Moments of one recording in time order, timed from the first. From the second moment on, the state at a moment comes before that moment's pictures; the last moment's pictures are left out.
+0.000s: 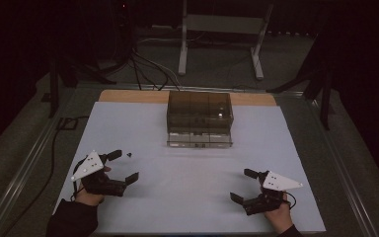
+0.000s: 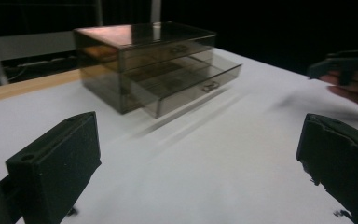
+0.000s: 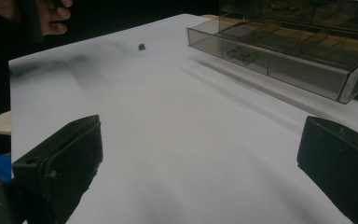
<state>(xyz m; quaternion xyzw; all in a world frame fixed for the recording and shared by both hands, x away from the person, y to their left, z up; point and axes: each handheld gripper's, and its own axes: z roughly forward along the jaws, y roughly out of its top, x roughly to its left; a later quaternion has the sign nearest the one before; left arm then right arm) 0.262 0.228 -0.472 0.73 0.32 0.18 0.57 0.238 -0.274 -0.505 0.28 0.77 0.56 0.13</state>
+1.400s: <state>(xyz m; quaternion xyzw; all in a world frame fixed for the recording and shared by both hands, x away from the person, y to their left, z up) 0.304 0.231 -0.493 0.73 0.38 0.21 0.52 0.239 -0.275 -0.506 0.29 0.77 0.56 0.13</state>
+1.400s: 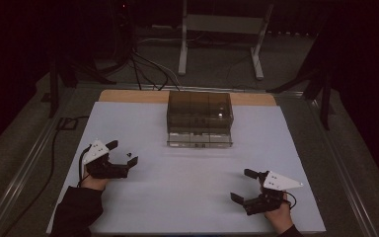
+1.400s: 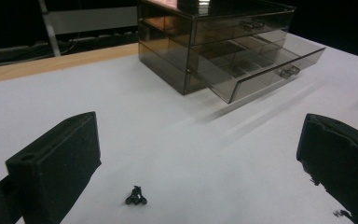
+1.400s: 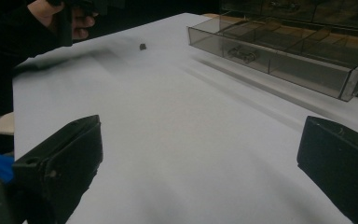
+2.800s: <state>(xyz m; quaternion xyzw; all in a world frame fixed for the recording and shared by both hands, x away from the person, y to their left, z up) 0.334 0.220 -0.514 0.80 0.45 0.18 0.35 0.238 -0.274 -0.506 0.29 0.77 0.55 0.12</state>
